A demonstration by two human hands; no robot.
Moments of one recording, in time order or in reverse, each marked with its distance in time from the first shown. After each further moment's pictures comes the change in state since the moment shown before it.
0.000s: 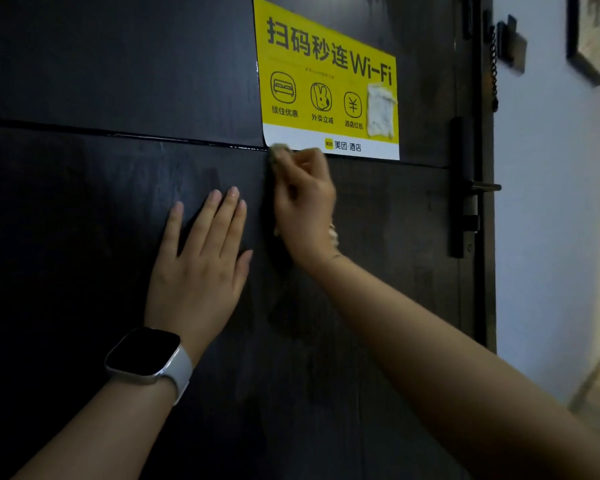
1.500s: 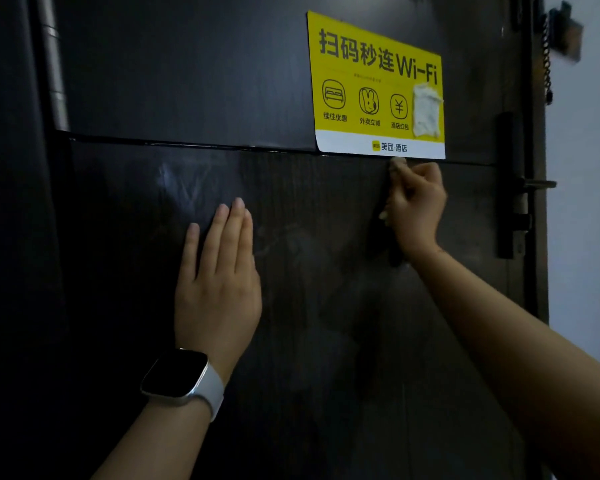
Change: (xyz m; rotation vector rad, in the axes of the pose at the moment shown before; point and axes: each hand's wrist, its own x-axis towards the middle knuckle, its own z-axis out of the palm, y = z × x) left_hand -0.029 -0.027 -0.020 -0.061 -0.024 -0.167; right_hand 0.011 0.054 -0.047 -0.066 0.026 0.292
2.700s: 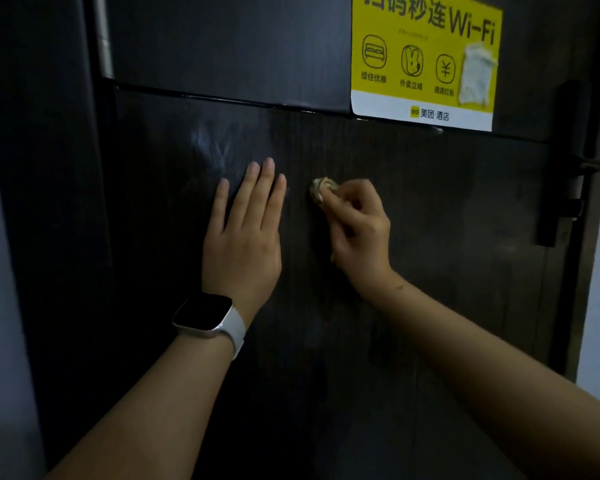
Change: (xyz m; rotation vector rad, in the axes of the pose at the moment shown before) left_hand 0.000 -0.001 -0.001 -0.014 -0.028 0.024; right_hand -0.098 -0.039 0.028 0.081 -0.274 -0.481
